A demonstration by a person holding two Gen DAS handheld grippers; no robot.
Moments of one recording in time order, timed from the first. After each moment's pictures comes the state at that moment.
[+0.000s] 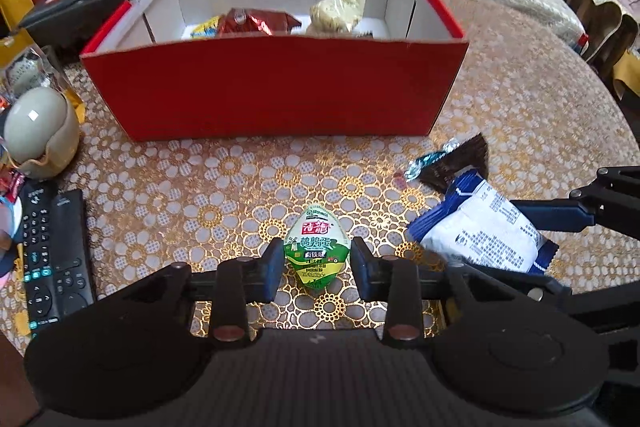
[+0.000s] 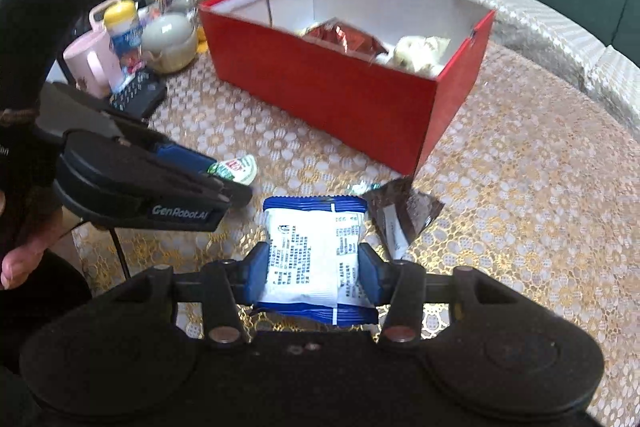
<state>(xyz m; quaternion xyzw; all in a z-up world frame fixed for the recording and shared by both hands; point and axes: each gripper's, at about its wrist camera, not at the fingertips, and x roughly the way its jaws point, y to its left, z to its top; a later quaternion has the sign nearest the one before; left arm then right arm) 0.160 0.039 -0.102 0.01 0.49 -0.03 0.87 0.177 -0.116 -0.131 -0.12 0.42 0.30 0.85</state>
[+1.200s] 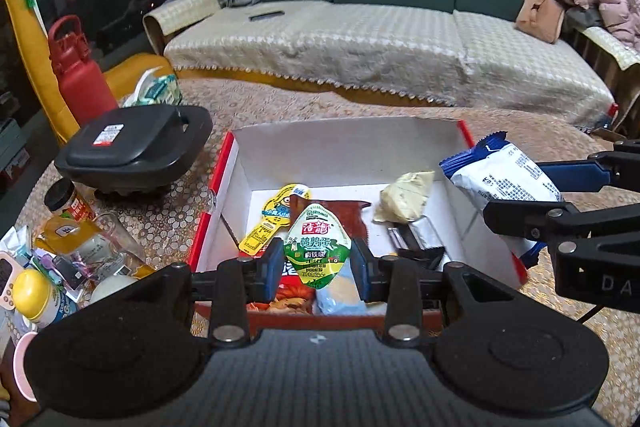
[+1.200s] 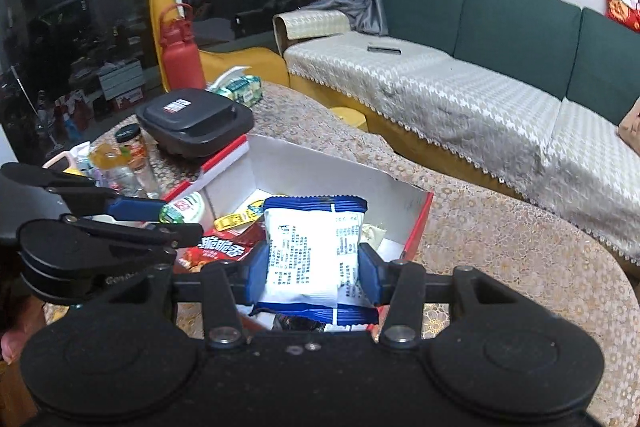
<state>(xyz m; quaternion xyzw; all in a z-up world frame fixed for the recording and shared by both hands) 0.260 0.077 -0.004 0.05 0.40 0.01 0.91 0.292 -0.093 -0.031 -0.07 0.33 0.25 0.91</state>
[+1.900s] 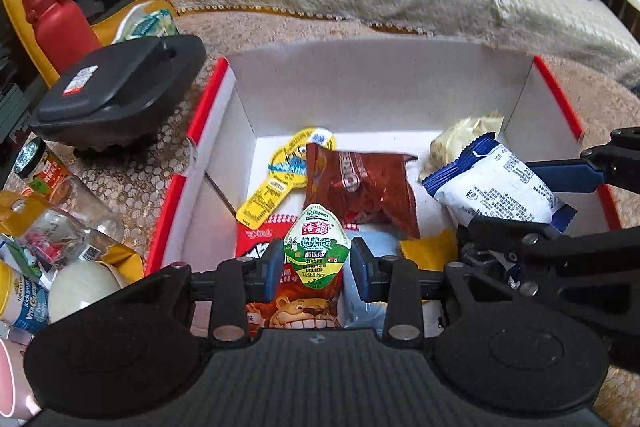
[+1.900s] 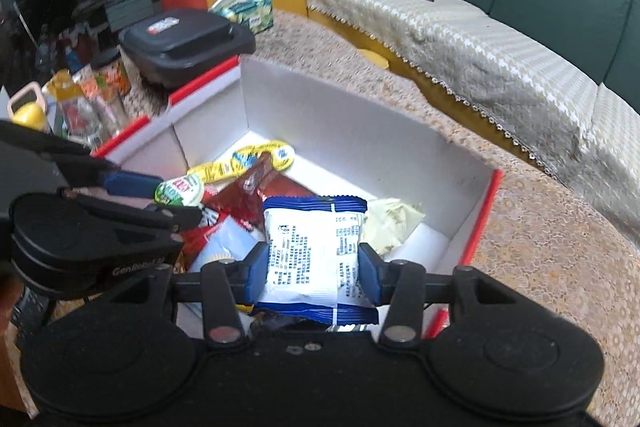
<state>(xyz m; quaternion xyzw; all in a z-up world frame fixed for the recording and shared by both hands) 0.317 0.093 -0.078 0.06 0.48 0.04 0.87 0.349 -0.048 -0.100 -0.14 0.40 0.27 0.86</state>
